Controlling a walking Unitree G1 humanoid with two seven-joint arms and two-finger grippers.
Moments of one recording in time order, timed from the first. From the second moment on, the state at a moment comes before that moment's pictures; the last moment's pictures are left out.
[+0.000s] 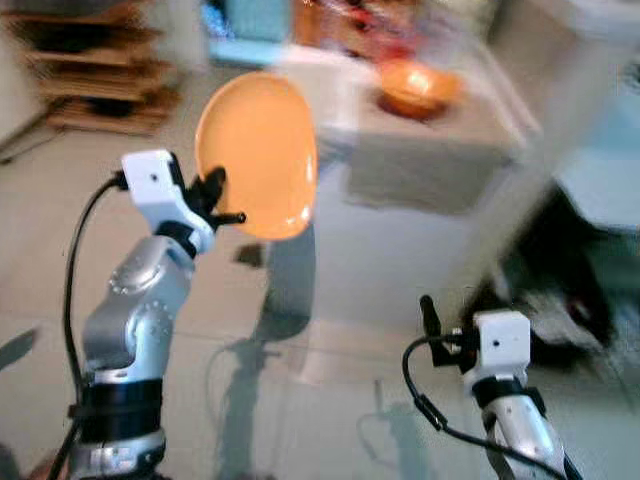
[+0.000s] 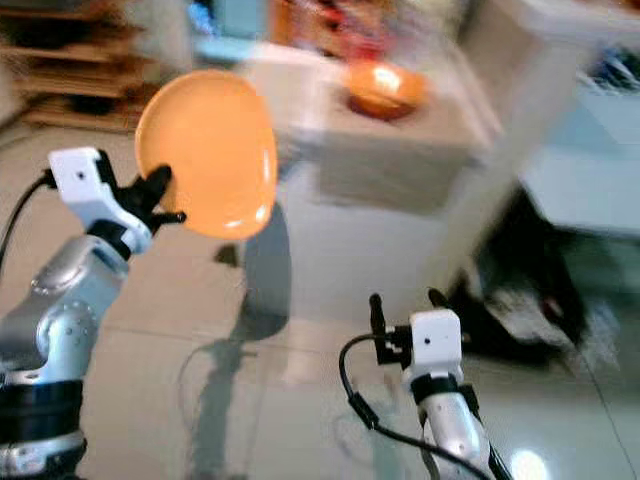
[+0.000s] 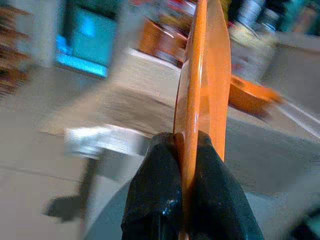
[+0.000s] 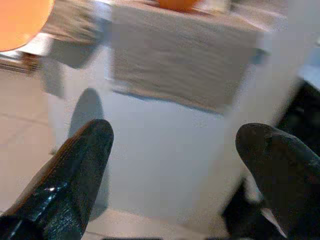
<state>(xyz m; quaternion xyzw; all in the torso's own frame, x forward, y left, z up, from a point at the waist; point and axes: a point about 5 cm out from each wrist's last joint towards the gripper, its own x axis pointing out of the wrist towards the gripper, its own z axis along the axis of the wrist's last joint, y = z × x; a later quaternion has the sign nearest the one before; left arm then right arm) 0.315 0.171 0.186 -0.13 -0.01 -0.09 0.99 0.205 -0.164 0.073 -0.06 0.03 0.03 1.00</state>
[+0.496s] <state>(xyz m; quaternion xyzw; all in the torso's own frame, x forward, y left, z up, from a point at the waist) 0.309 0.172 0.163 -0.11 0.02 -0.08 0.99 0.211 -0.164 0.074 -0.06 0.02 0.03 1.00</state>
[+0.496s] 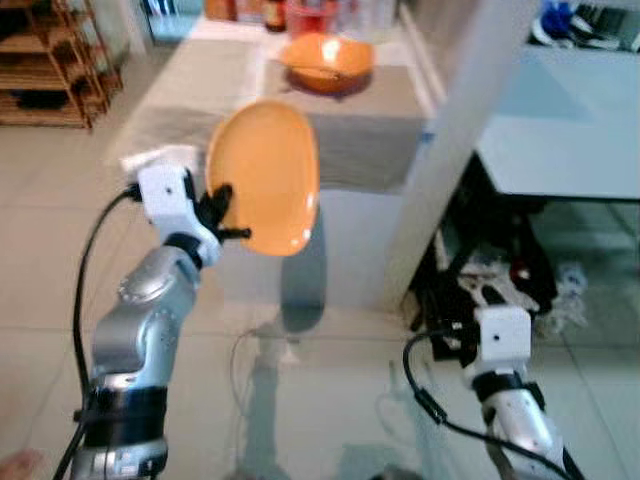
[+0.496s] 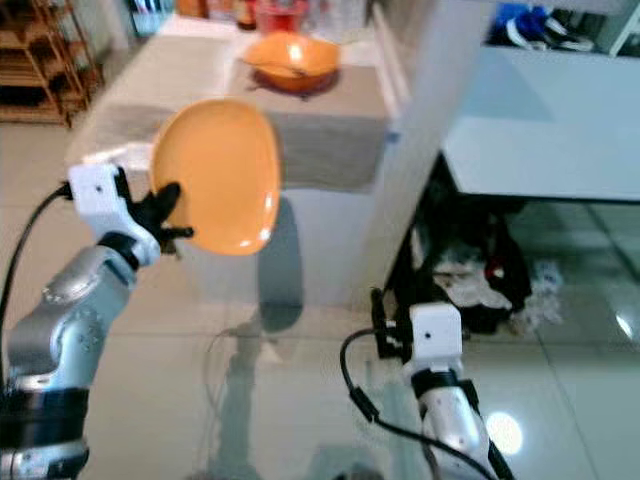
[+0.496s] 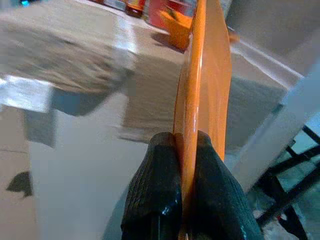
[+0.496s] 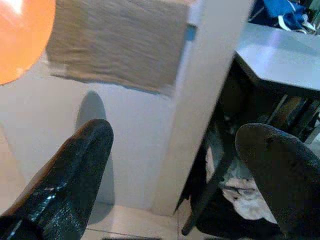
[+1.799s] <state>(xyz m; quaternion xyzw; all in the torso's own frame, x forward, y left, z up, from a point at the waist) 0.288 0.169 0.138 -0.01 0.06 -0.11 0.99 0.214 -0.158 0.096 -0.04 -0.02 0.01 1.00</state>
